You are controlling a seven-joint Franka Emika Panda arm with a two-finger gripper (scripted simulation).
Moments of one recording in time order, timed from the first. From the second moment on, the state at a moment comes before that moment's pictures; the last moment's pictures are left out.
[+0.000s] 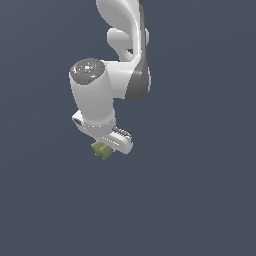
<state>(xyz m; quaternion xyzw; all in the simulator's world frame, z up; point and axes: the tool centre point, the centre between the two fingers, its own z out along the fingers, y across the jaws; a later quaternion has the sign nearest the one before) 0.052 -0.079 0.192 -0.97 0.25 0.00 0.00</state>
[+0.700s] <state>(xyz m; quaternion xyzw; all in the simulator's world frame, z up) 0.044 -0.167 0.323 -0.97 0.25 0.00 0.00</state>
